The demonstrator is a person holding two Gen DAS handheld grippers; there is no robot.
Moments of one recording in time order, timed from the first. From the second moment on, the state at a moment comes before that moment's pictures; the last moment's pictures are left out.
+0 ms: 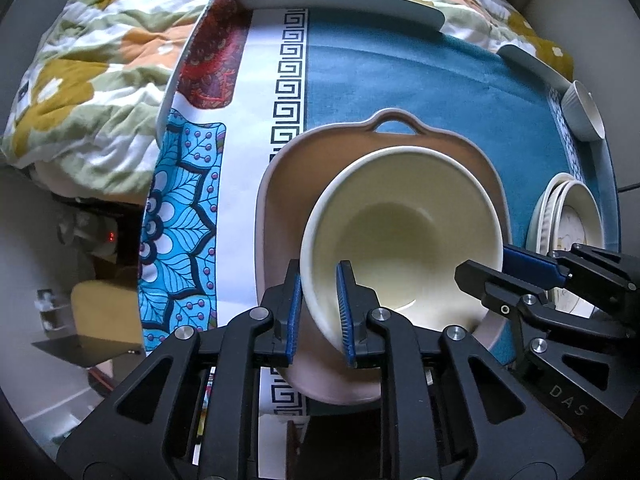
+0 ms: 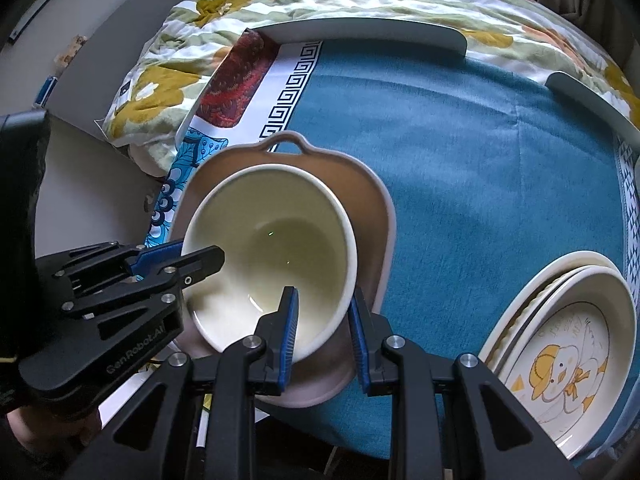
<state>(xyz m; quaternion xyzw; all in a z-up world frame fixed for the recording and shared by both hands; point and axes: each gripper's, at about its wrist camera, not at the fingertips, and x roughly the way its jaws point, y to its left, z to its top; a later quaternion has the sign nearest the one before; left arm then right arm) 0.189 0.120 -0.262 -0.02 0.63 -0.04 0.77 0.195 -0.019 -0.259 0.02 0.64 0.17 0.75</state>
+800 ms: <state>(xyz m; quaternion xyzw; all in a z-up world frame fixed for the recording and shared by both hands) 0.175 0.121 -0.198 -0.04 0.58 -0.05 0.81 0.181 -0.031 -0.222 0.03 0.63 0.19 0.75</state>
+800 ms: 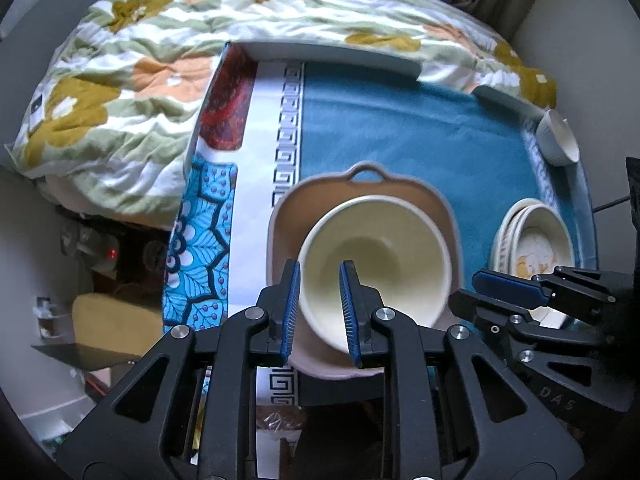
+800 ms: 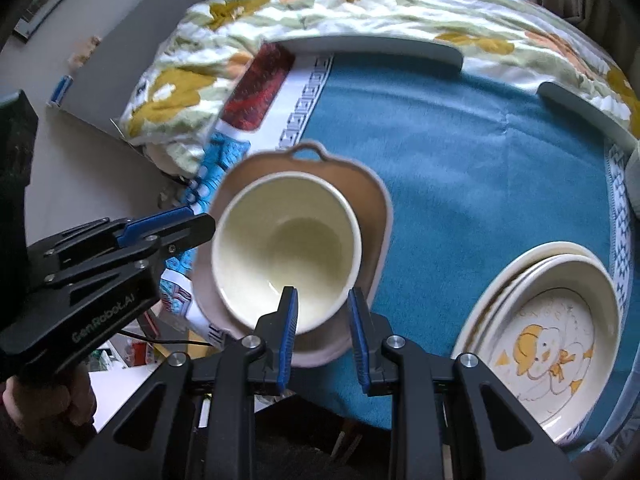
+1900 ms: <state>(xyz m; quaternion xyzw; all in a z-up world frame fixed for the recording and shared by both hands) 0.357 -0.267 -0.200 0.02 0.56 -0.22 0.80 0.236 -0.435 -0.226 0.31 0.53 0.01 0.79</state>
